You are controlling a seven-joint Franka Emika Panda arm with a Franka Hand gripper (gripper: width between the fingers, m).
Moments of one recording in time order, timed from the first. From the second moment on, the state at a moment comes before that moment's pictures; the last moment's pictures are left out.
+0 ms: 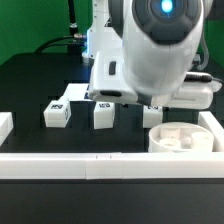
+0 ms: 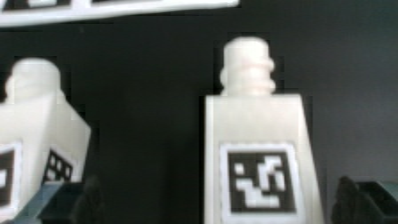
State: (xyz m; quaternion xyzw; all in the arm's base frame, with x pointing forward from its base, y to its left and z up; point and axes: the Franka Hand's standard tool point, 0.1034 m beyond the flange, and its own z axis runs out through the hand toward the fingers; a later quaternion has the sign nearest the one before) arm 0.510 0.043 0.029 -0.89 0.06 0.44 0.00
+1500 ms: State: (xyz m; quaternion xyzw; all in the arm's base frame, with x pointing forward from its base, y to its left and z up) arm 0.521 0.065 0.016 -0.88 0.05 0.48 0.03
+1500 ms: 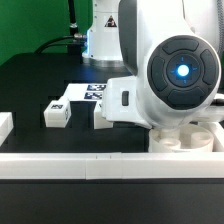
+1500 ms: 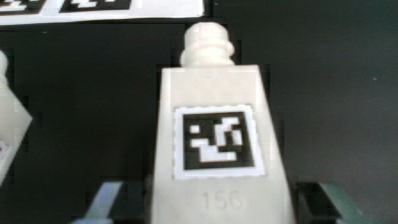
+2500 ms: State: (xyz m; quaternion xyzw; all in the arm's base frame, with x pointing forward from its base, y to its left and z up) arm 0.561 0.076 0.079 -0.92 0.05 0.38 0.03
